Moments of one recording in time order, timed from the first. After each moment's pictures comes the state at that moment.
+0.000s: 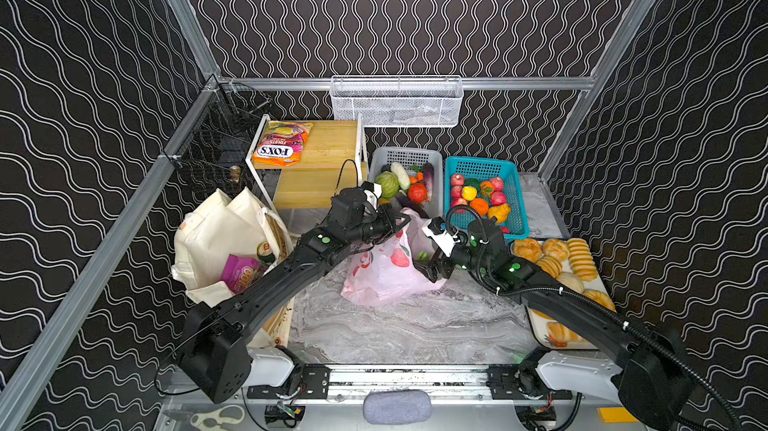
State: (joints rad) left arm -0.59 1.36 1.09 -0.08 0.41 -1.09; right arm 0.64 1.21 0.80 -0.06 -0.39 -0.18
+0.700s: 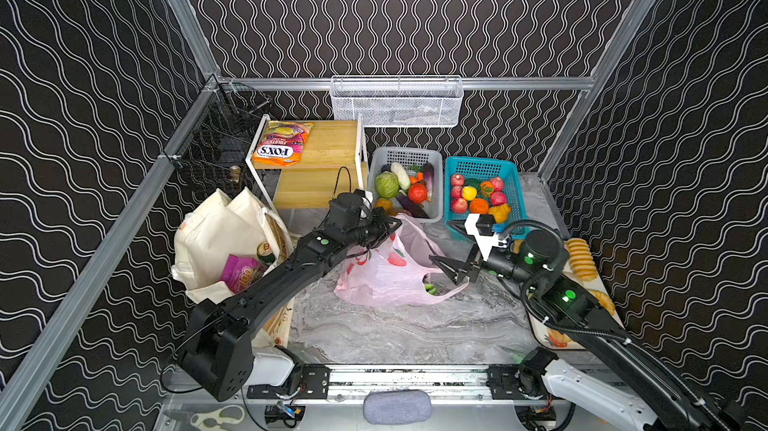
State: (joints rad) left arm -0.55 1.36 1.03 -0.09 0.37 -1.14; right arm 0.64 0.78 0.82 -0.05 -0.37 -0.03
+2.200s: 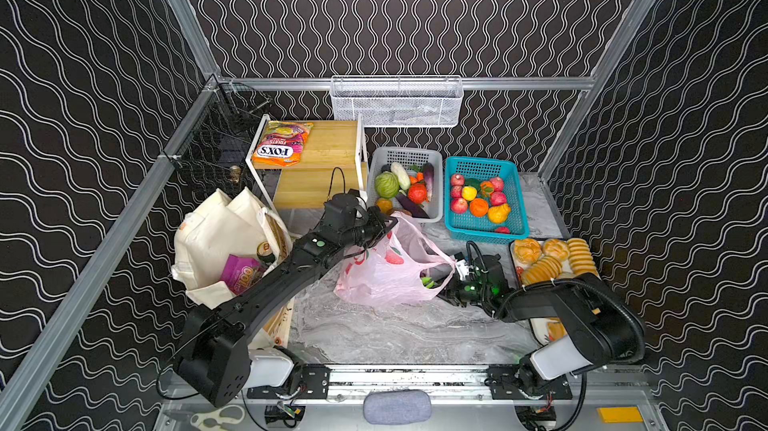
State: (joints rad) left arm -0.53 1.33 1.00 -0.07 0.35 -1.17; right arm 0.43 1.59 0.33 0.64 -0.75 0.95
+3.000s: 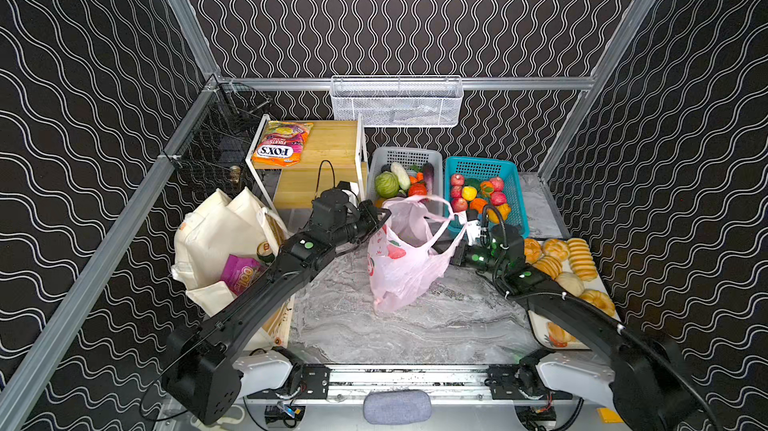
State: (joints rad) left arm -0.51 1.22 1.04 -0.16 0.28 -1.12; right arm 0.44 1.12 0.70 0.13 -0.59 0.68
